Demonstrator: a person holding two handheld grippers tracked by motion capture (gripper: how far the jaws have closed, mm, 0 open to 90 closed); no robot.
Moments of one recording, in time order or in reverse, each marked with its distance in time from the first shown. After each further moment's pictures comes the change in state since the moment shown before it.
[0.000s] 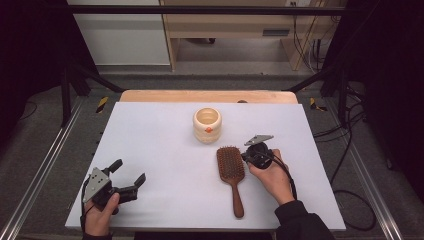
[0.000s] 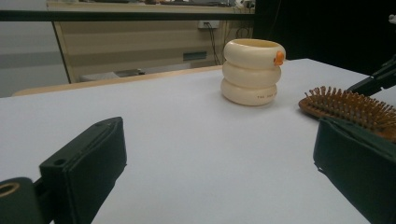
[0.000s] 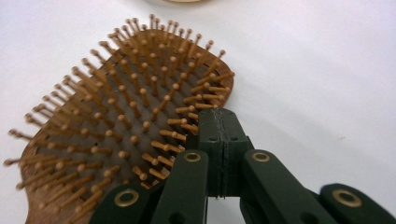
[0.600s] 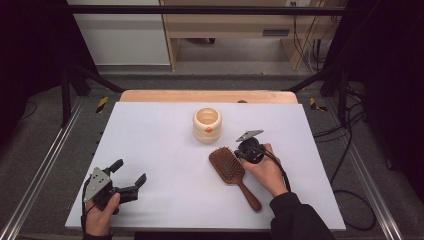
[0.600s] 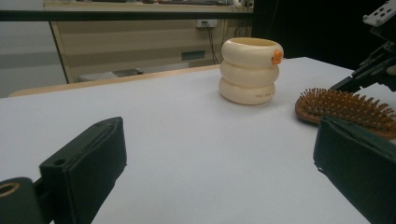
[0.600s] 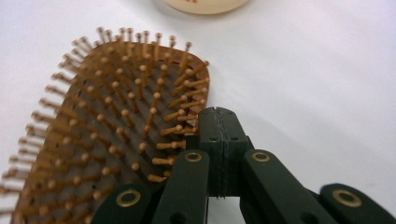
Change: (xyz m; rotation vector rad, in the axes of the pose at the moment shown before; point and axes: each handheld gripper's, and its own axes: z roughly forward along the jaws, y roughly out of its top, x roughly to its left) left arm -0.001 0.000 0.001 0.007 -0.007 0.007; right arm 0.006 0.020 0.020 0.027 0.039 -0.058
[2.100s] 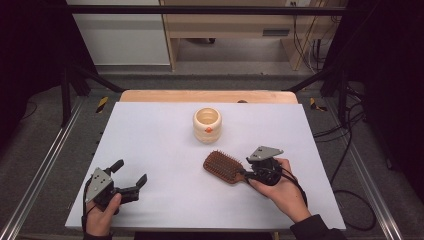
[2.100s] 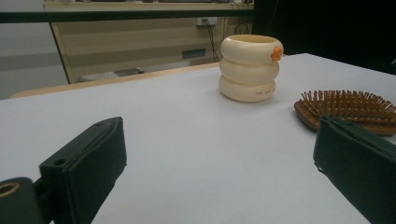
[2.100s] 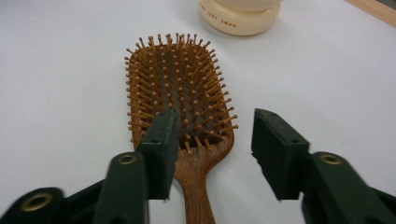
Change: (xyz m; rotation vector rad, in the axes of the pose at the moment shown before) left arm -0.002 0.000 0.000 0.008 0.005 0.016; right arm 0.032 -0.036 -0.078 -0.146 0.002 -0.073
